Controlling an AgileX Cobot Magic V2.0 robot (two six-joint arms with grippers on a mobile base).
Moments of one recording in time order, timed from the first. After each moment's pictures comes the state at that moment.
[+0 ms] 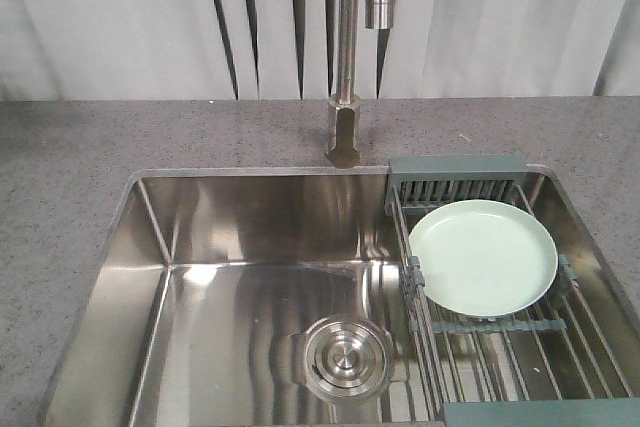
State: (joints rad) left arm -0.01 -0.01 0.03 0.03 0.18 -0.15; right arm 0.18 0.12 -0.27 -0.04 0.49 -0.09
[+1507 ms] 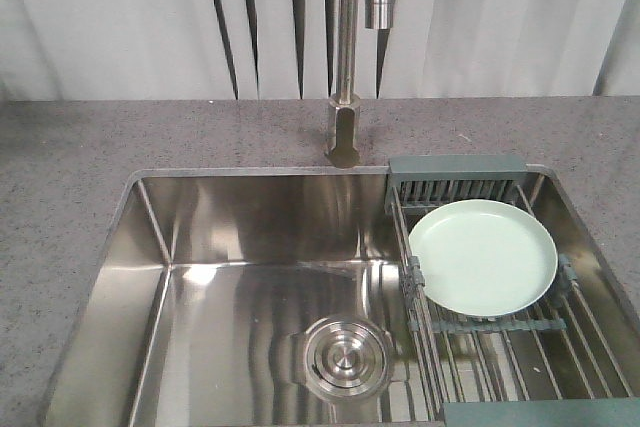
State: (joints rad) left arm -0.01 -0.01 0.03 0.03 0.18 -0.15; right arm 0.11 -0.01 0.03 -0.03 0.18 0.04
